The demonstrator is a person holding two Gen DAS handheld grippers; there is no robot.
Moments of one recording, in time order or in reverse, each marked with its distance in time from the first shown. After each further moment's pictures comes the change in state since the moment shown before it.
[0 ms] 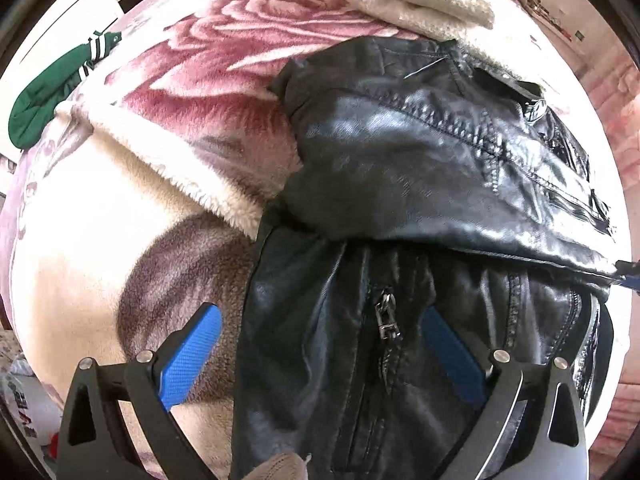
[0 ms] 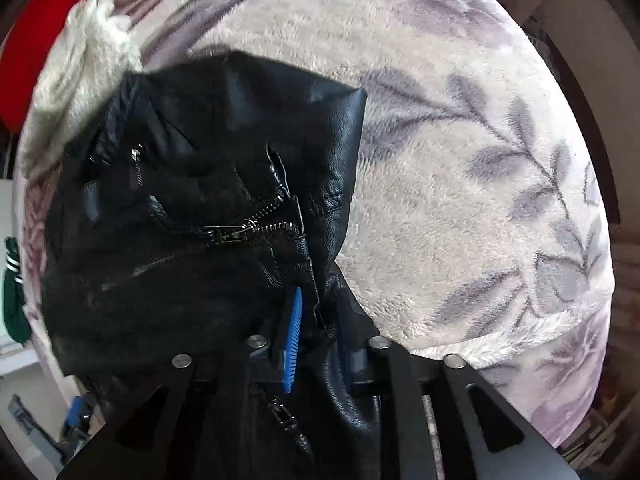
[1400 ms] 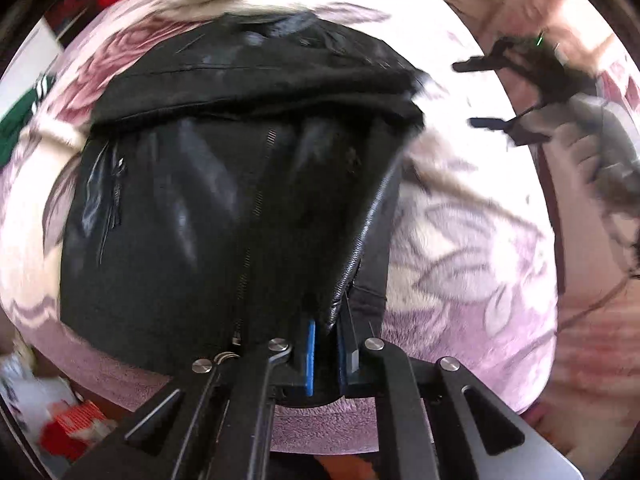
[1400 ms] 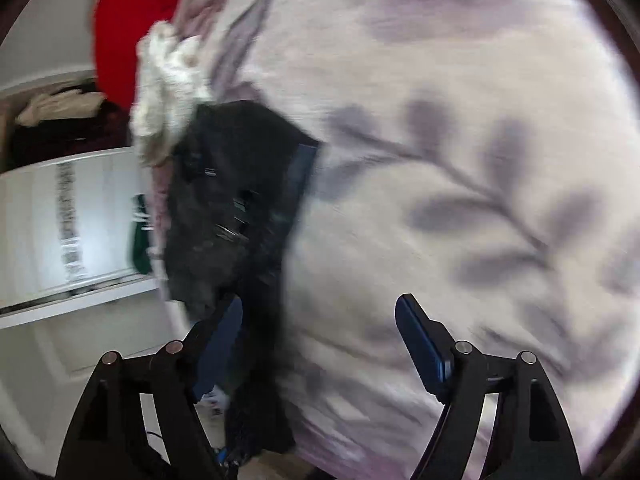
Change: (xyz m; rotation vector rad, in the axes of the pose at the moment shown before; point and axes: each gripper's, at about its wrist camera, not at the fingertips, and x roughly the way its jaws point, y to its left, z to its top) left arm -0.084 -0.237 -0.144 0.132 0.041 -0.129; right arm 0.011 -0.132 0.073 -0.124 0.245 0.610
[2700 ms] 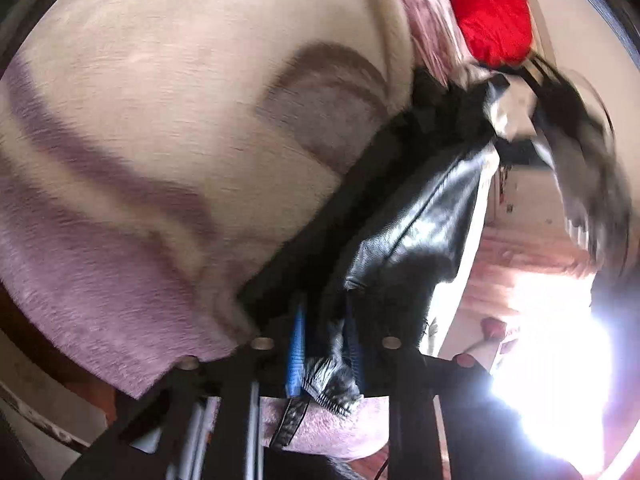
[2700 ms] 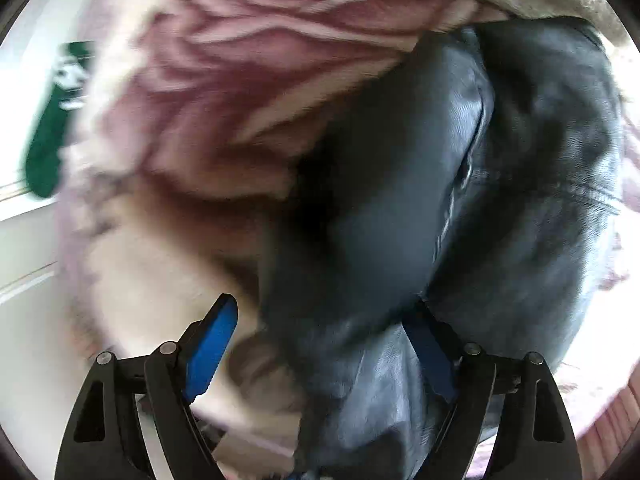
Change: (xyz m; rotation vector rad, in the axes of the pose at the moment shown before) left arm 0.014 0.399 -0.095 -0.857 -0.037 -0.613; right arm 0.407 0.444 -0.030 -0.281 0.265 -0.553
